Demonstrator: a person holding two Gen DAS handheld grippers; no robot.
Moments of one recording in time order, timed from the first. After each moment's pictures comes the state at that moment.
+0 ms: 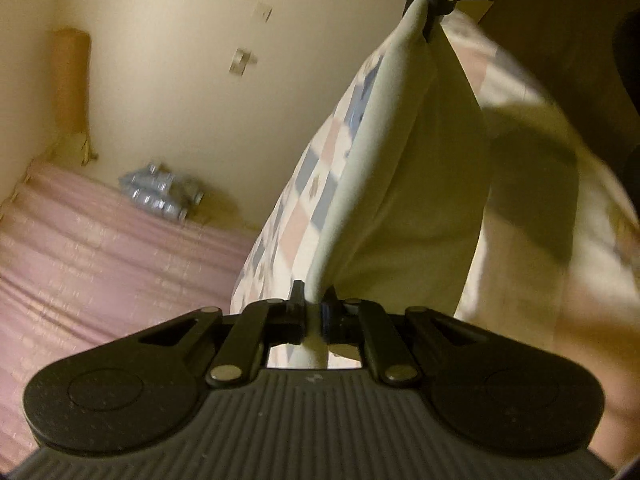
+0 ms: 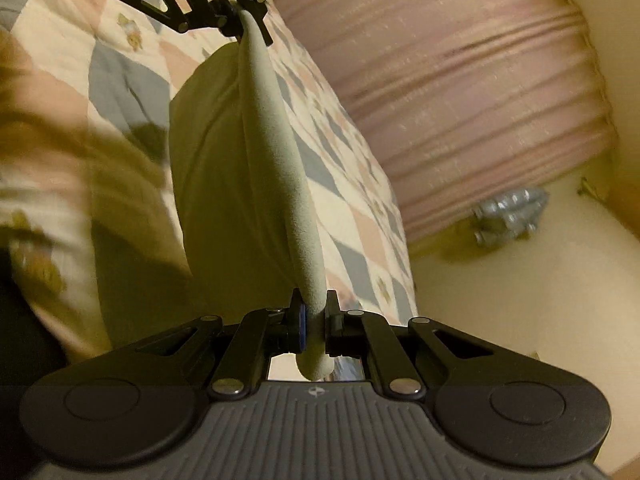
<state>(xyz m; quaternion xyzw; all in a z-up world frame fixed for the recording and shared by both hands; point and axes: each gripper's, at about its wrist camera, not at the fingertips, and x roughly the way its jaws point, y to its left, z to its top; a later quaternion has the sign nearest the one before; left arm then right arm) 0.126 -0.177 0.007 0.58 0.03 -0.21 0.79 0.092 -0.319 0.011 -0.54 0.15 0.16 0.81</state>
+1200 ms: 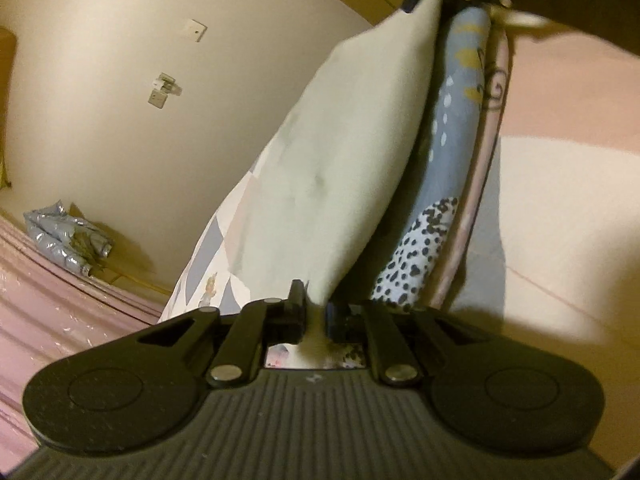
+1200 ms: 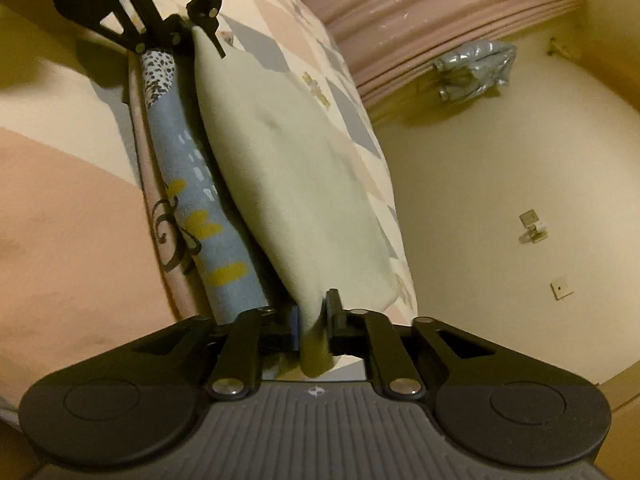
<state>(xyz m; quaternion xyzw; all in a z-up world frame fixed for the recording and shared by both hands) 0.439 -0.431 -0.097 0.53 0.04 -0.33 0.78 0.310 -0.545 -0.086 -0.49 0.25 0.03 0.83</state>
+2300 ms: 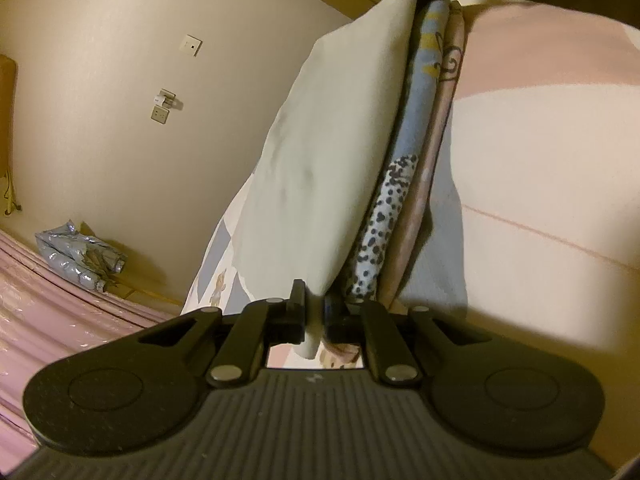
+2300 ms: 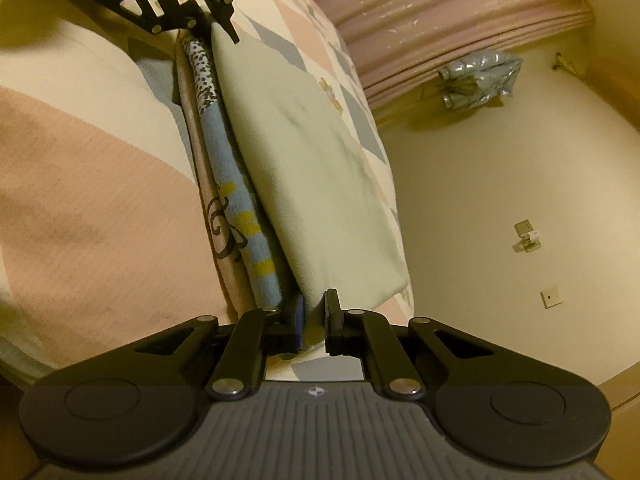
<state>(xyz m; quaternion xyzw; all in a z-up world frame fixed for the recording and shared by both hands) 0.371 -0.386 -0.133 0.56 0.01 -0.31 0.77 0.304 -0.523 -0.094 -0.52 0.25 0.03 0.82</state>
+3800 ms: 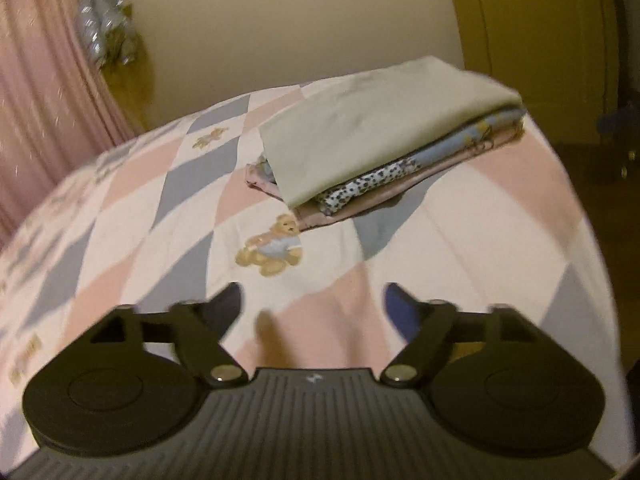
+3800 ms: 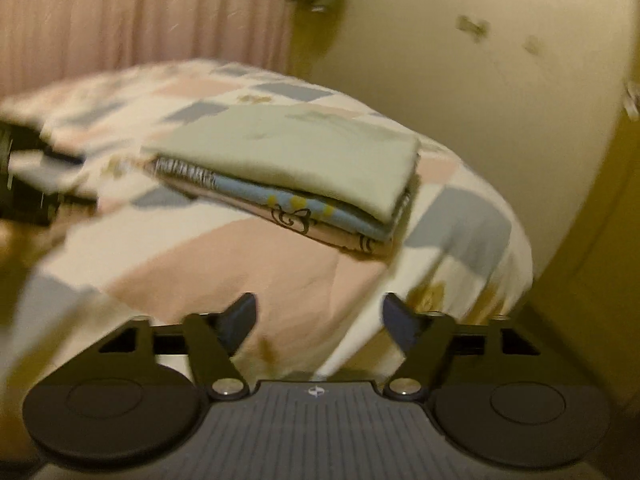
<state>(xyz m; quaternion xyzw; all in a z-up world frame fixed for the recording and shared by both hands) 0.322 -0.300 -0.064 0.23 0.25 -0.30 0.89 0.208 -0.539 -0.065 -0.03 0.31 -0.04 0.95</state>
